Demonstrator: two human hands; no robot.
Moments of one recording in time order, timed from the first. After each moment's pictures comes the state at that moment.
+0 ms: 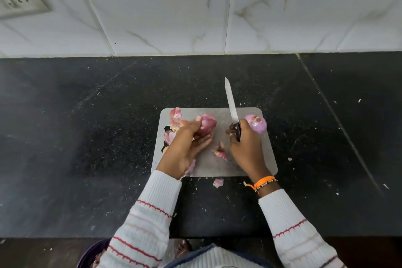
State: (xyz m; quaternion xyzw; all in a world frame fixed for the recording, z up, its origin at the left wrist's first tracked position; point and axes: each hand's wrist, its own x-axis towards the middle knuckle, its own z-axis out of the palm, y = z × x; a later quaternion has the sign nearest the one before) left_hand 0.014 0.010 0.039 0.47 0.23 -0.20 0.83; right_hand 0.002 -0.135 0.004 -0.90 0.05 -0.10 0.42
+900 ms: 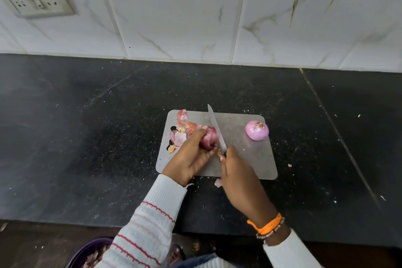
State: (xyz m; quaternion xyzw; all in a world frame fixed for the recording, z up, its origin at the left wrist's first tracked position) left_hand -0.005 0.005 0.029 0.36 0.19 -0.22 0.89; right_hand -0.073 -0.106 0.045 -0.95 -0.05 0.01 0.32
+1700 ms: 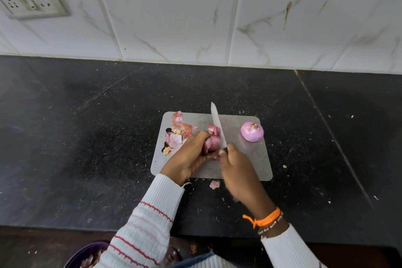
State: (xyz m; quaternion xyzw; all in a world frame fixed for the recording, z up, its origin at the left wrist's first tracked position) left_hand -0.004 -0.002 0.036 0.52 0.14 -0.22 0.82; right_hand -0.059 -0.111 0.053 -0.91 0.00 0.03 0.41
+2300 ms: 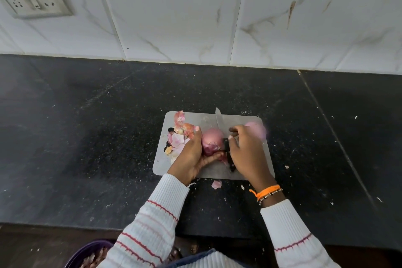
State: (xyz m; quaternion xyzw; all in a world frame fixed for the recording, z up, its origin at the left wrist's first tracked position) left_hand -0.006 -0.006 0.035 0.49 0.23 -0.21 0.82; right_hand -0.013 -0.134 0.028 -0.94 0.00 -0.08 0.33
